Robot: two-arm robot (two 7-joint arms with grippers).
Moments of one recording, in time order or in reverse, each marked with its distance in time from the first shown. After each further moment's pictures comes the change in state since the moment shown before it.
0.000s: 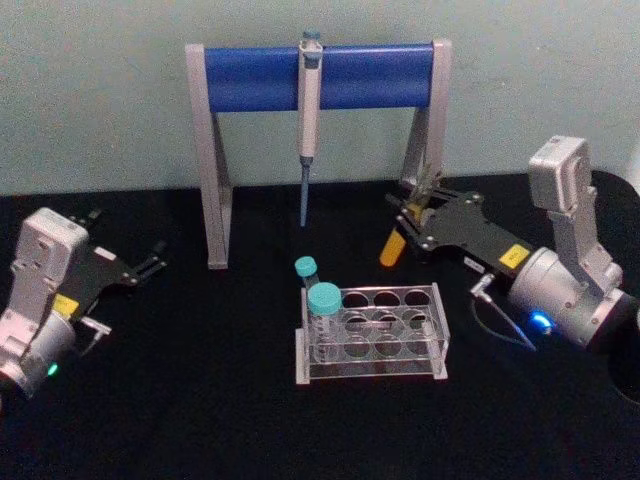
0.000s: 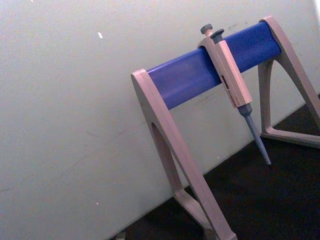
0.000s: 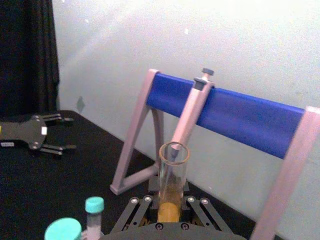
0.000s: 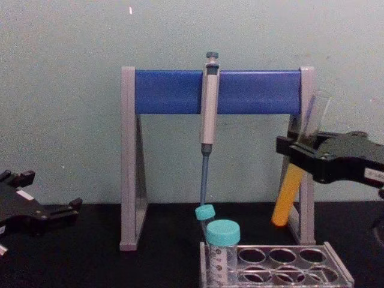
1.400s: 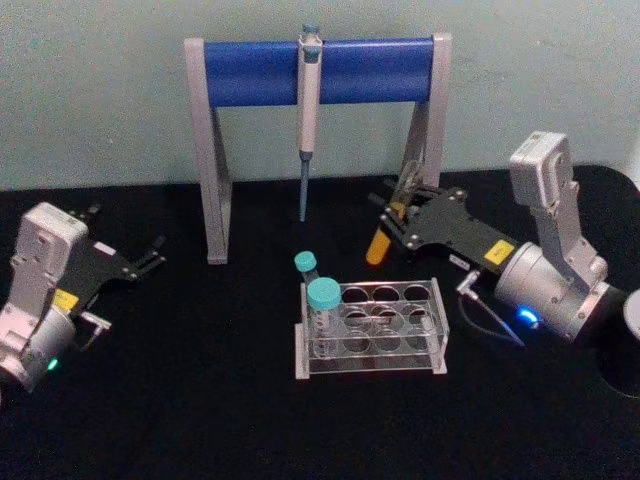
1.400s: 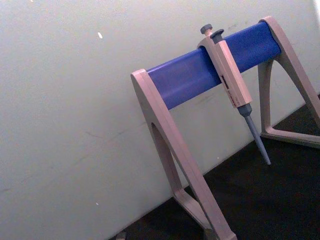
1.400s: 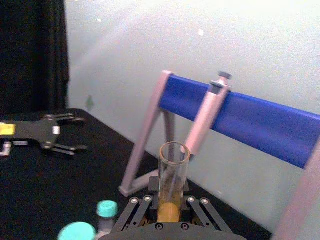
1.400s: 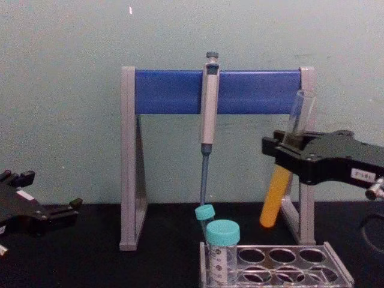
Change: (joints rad) left arm 0.000 0.000 0.000 0.000 0.000 0.000 0.000; right arm 0.012 -0.005 -0.023 -0.007 -0.016 0.008 0.010
